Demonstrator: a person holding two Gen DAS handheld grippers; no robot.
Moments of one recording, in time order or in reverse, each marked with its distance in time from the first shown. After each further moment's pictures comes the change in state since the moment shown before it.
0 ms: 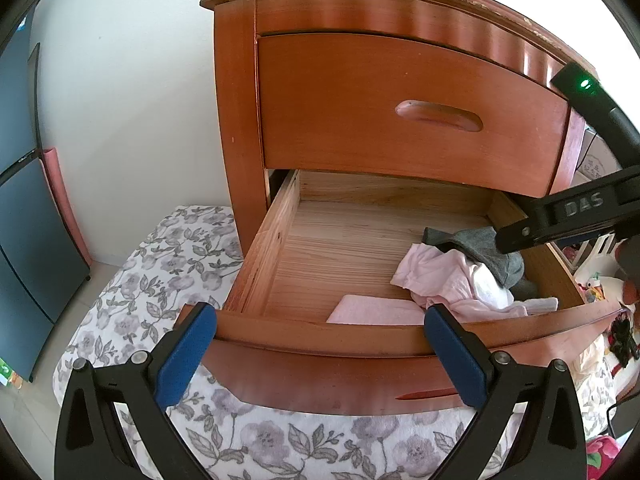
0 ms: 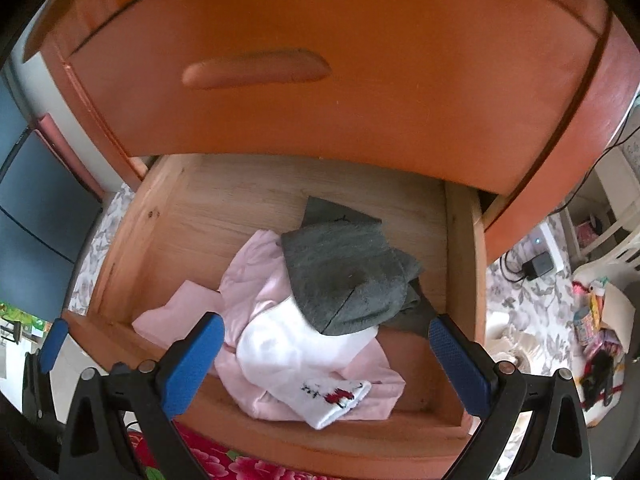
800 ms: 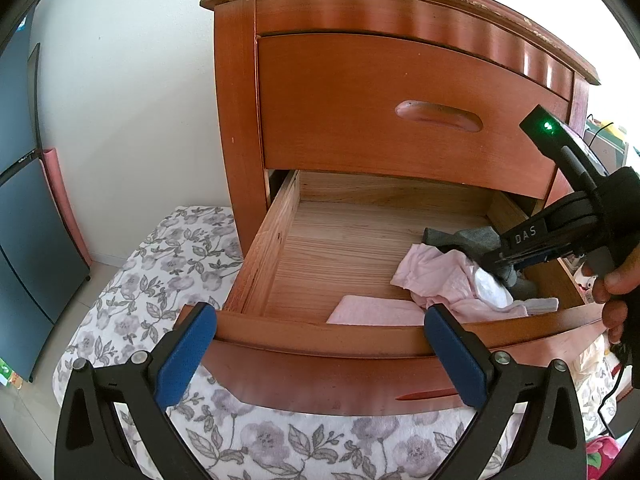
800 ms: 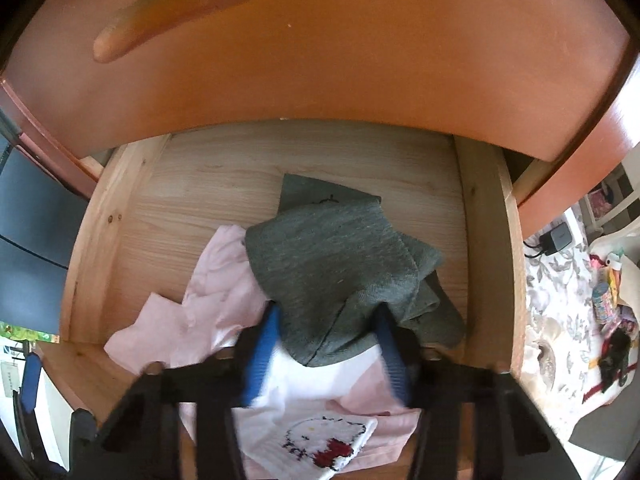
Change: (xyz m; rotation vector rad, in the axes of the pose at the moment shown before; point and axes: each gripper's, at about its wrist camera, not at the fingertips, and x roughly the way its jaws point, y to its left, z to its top) left arm 0.000 0.000 0.000 0.000 0.000 0.000; right arm 0.055 -0.011 0.014 0.070 0.089 0.009
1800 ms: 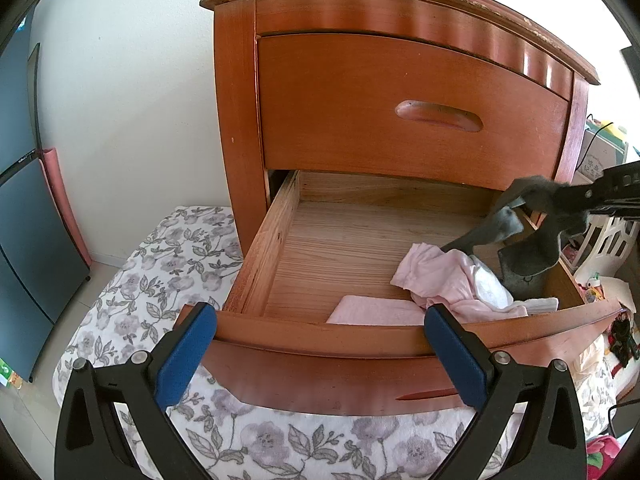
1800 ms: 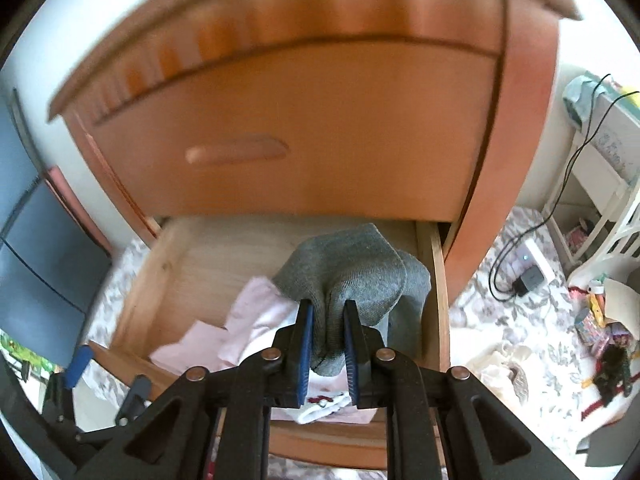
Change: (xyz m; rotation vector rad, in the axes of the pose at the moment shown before) left arm 0.000 0.000 0.000 0.002 0.000 -0.002; right arm -0.106 -0.012 -0.045 0.015 -0.352 0.043
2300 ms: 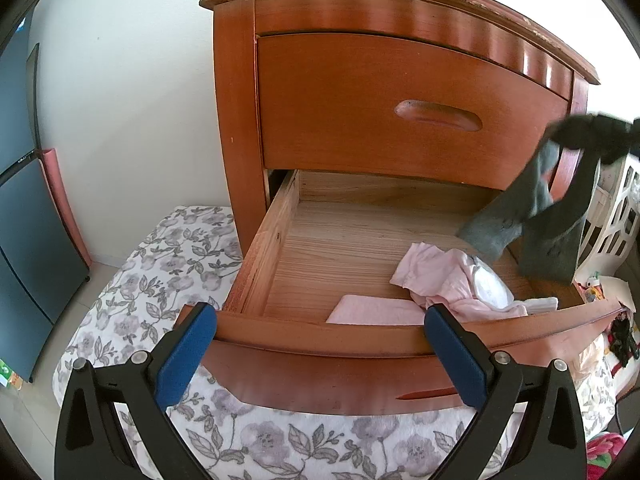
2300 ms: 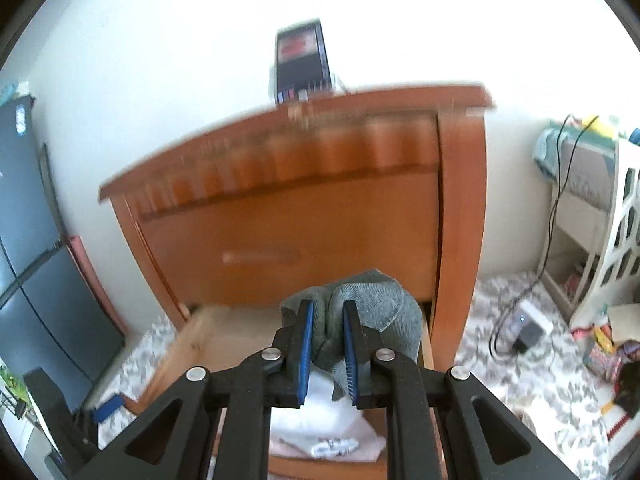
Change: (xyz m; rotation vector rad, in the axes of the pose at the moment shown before) left arm 0.000 0.001 0.001 0.001 0.000 0.000; right arm -0.066 -0.010 -0.009 0.043 -0.398 0.040
